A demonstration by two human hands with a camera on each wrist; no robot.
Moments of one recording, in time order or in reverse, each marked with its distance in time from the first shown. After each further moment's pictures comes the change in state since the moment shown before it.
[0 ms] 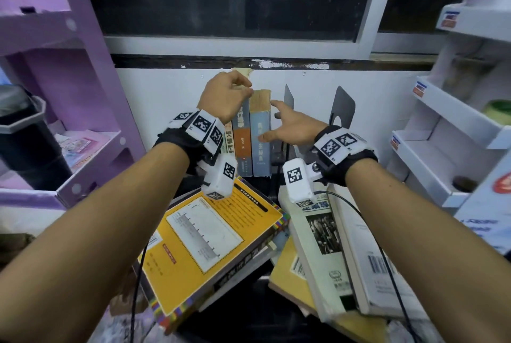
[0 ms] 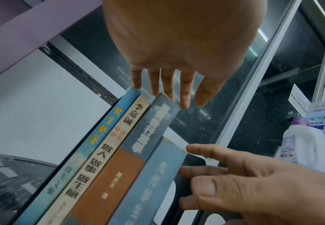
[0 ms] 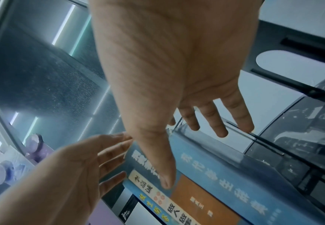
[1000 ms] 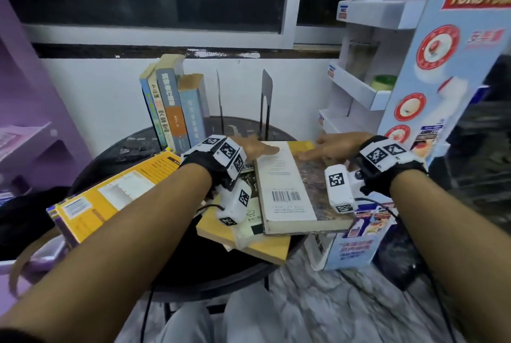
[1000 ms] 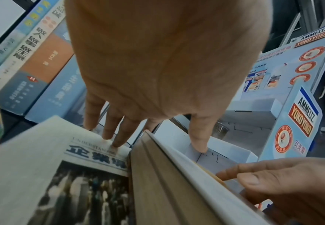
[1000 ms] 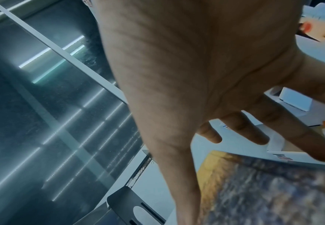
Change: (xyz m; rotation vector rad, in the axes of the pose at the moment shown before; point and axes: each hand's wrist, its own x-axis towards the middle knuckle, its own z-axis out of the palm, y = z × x) left_hand -0.091 0.042 0.185 0.262 -0.867 -0.261; right_hand -0.190 0.139 -0.067 -0.217 -0.110 0.500
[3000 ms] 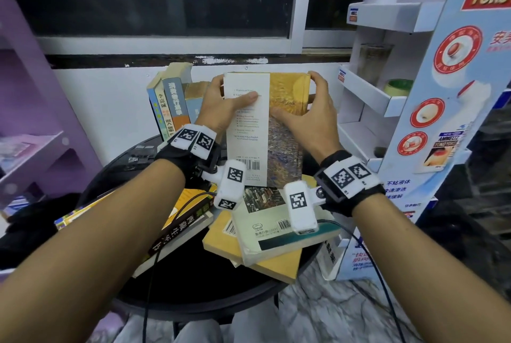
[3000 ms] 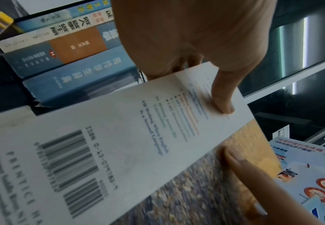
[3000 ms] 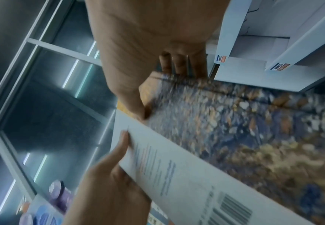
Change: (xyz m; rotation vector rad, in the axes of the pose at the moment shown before) left_hand -0.066 0.000 -0.071 -1.034 0.605 0.524; right_hand 0.011 -0.074 0.020 0.721 0.871 -0.460
